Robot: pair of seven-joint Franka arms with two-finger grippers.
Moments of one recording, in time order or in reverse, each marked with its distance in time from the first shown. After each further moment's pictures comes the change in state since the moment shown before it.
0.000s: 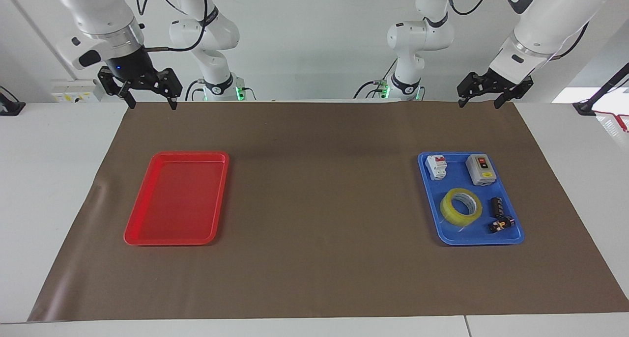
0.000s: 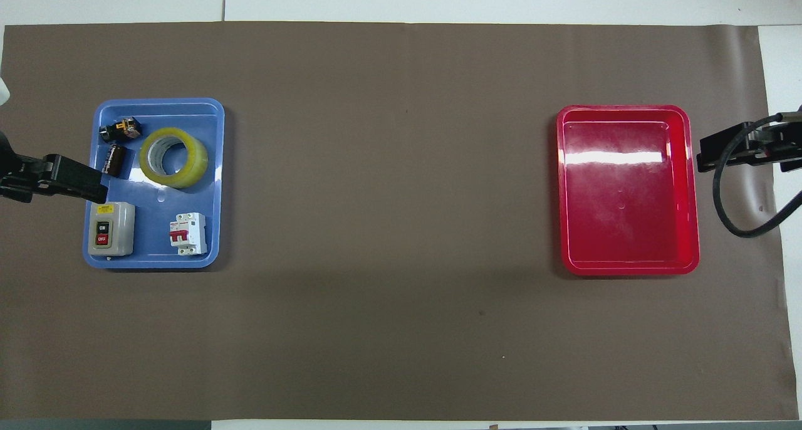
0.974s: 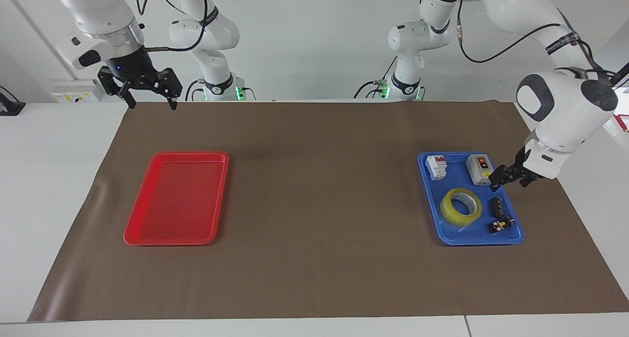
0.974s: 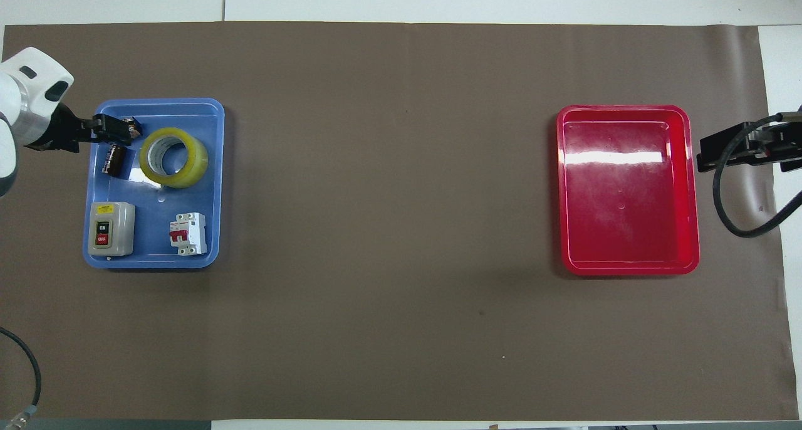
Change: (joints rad) left arm 0.153 0.300 0.008 -0.257 0.039 0.701 0.018; right arm 0.000 0.000 0.000 0.000 0.000 0.000 0.000
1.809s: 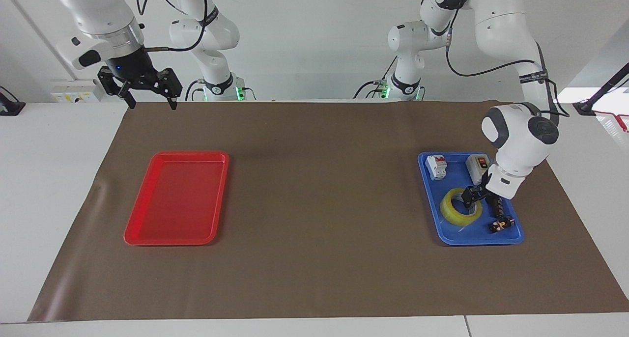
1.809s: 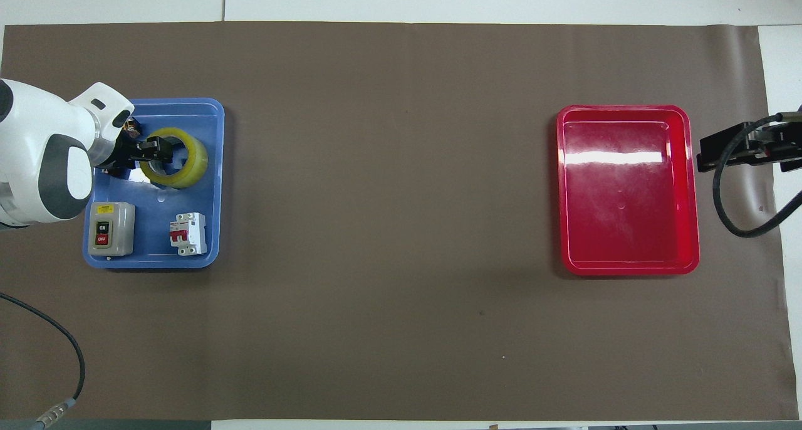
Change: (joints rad) left arm -0.028 0.071 -0.010 -0.109 0.000 0.177 -0.083; right arm 0.000 0.000 0.000 0.000 0.000 0.000 0.000
